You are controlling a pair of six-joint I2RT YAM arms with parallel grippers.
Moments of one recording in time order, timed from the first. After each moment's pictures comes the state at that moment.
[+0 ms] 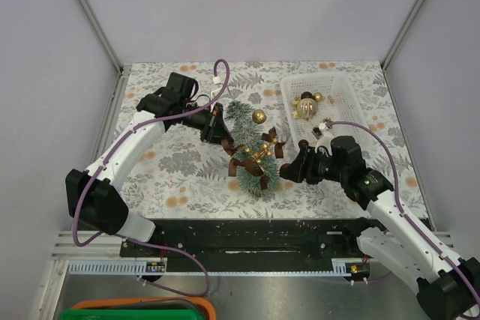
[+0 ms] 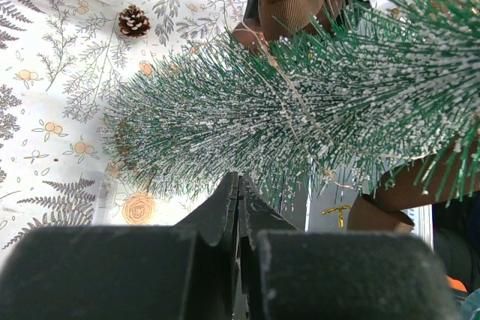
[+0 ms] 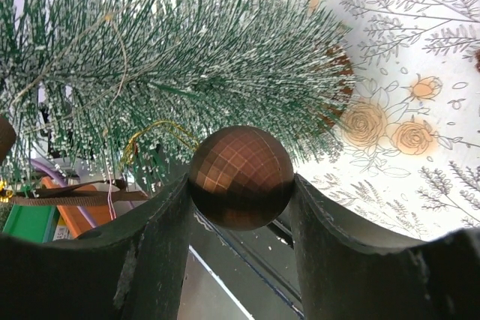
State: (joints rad) left arm -0.39 1.46 1.36 -0.83 1.10 0.23; right arm 0.46 0.78 0.60 -0.39 -0.46 0.64
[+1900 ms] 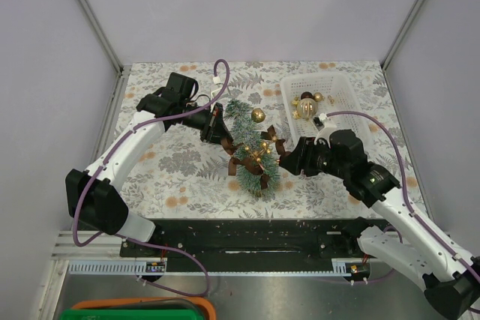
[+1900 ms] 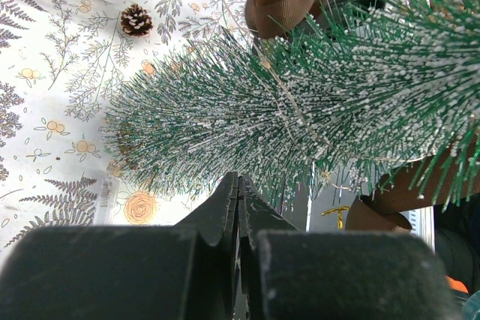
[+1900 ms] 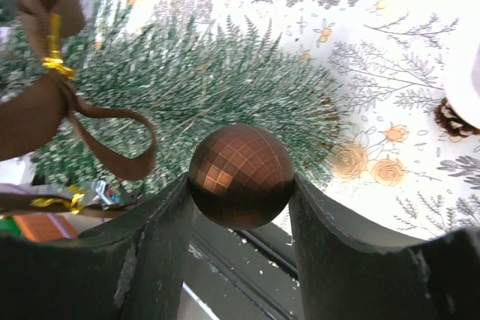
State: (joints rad) left arm -0.39 1.46 1.36 -0.83 1.10 0.23; right arm 0.59 0.79 0.78 -0.47 -0.25 0.60
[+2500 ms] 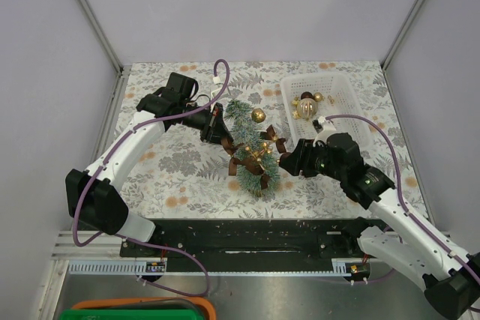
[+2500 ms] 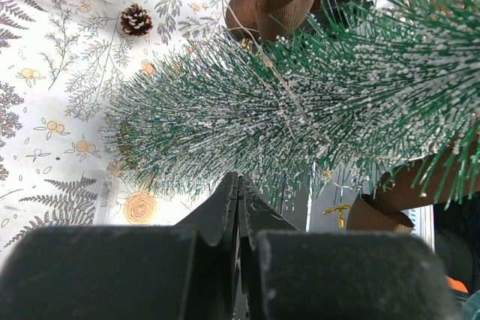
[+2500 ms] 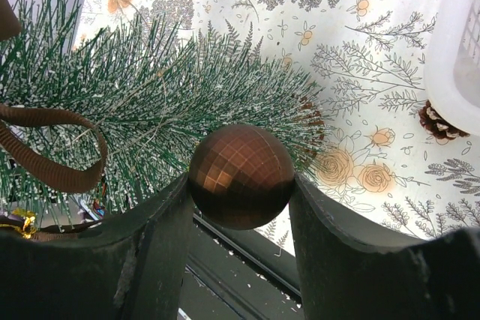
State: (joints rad) left arm -0.39 1.46 1.36 -0.84 1.10 0.23; right arm 0.59 0.79 0.69 -0.39 -0.20 0.60
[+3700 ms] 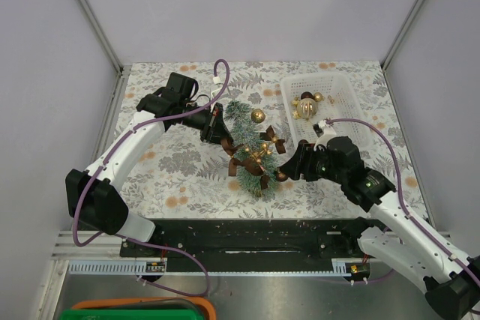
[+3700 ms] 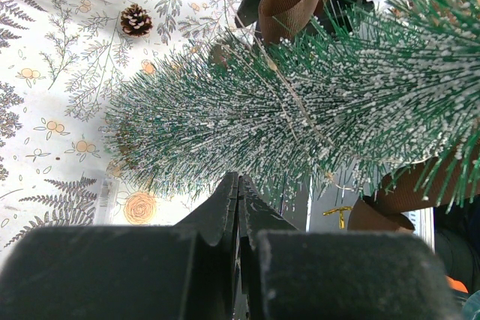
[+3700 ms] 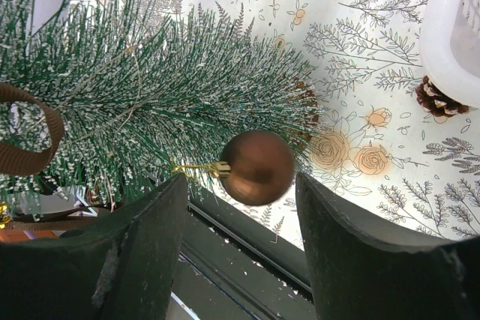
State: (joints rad) left arm -0.39 1.46 1.36 -0.84 1.10 0.23; right arm 0.59 0.77 0.66 -0.42 -0.20 0.61
